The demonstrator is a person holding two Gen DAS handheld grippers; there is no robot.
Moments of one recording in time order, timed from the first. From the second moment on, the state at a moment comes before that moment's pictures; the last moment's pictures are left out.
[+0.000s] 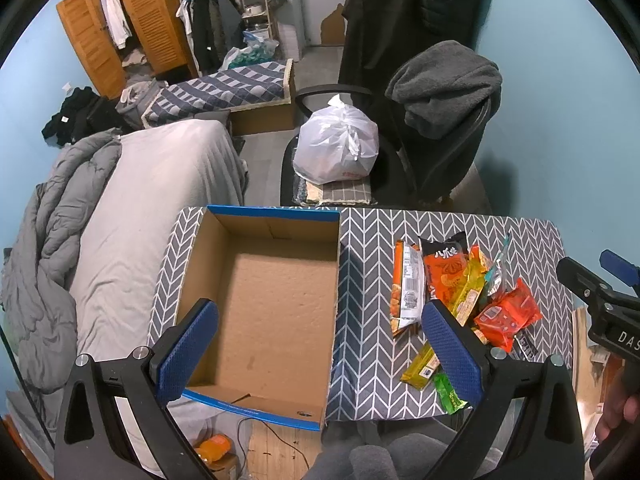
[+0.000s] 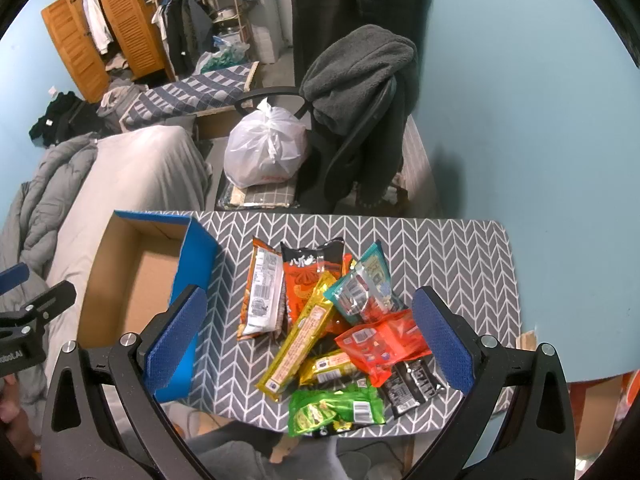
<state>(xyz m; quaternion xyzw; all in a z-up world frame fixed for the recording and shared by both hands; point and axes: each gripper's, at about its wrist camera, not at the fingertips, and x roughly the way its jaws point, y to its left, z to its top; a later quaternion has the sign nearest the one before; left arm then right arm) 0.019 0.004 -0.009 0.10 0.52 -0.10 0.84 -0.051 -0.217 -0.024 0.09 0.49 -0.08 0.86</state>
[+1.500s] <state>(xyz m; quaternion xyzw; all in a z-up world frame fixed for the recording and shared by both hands) 0.023 -0.012 -0.015 0.10 0.53 -0.13 0.83 -0.061 -0.237 -0.033 0.11 0.51 -0.11 0.85</state>
